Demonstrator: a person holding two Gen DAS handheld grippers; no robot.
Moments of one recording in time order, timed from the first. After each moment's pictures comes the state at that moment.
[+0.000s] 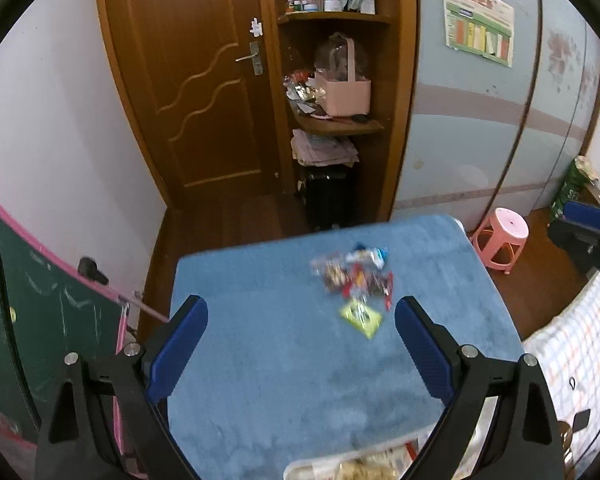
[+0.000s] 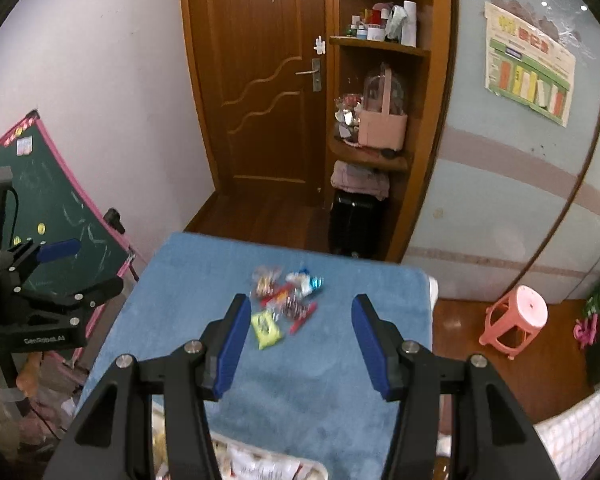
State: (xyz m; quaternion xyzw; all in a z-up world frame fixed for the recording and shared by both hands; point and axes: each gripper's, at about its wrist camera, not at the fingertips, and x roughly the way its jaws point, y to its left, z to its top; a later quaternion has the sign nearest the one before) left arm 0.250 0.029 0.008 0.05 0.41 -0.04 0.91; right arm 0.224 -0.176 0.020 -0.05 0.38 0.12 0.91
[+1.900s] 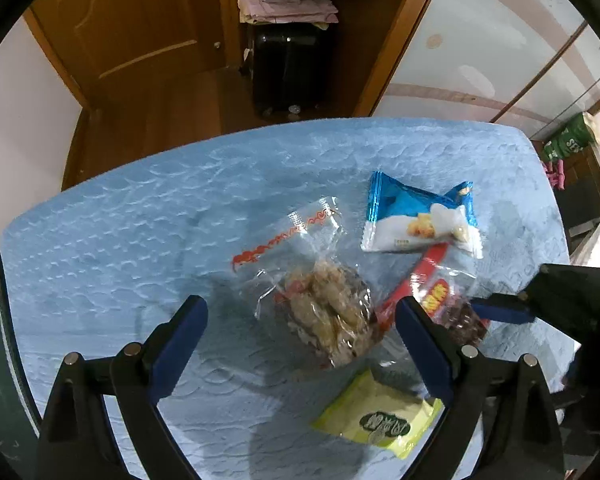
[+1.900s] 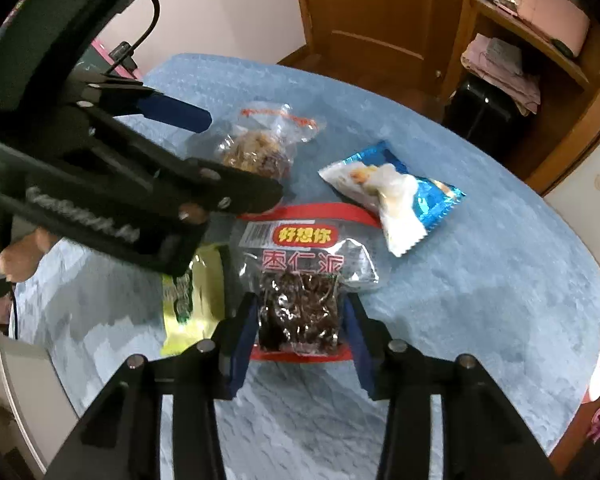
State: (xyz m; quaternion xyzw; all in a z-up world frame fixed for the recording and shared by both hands) left arm 0.487 -0.028 -0.273 0.02 0.62 -0.11 0.78; right arm 0.411 -0.133 -0.278 -0.14 0.58 0.31 0.74
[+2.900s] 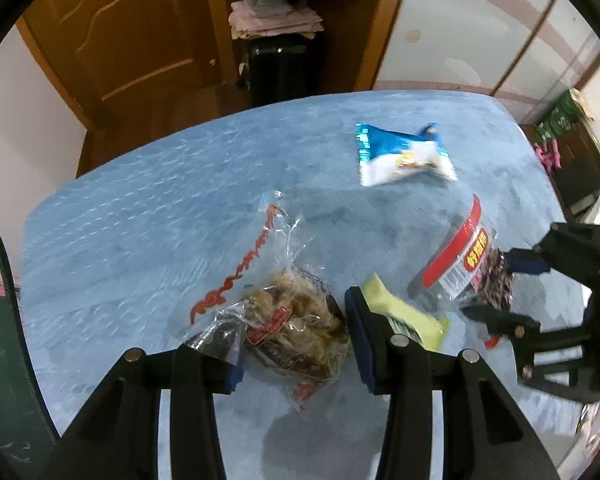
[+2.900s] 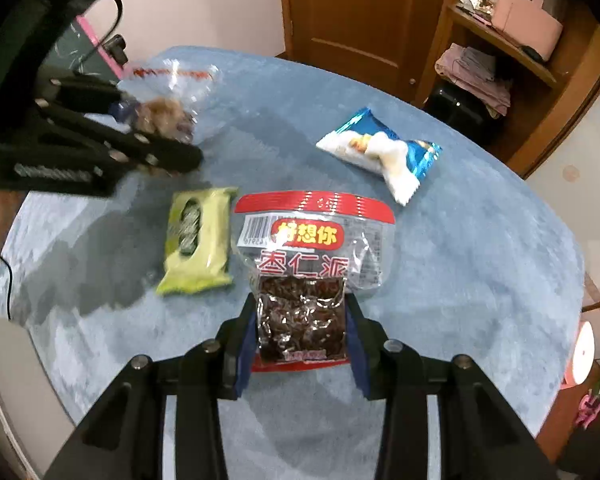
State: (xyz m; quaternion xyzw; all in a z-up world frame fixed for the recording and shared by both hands) left arm 0.411 -0.007 -0.245 0.06 0.58 -0.13 0.80; right arm 0.361 -0.139 -0.271 -0.18 0.55 0.26 0.78
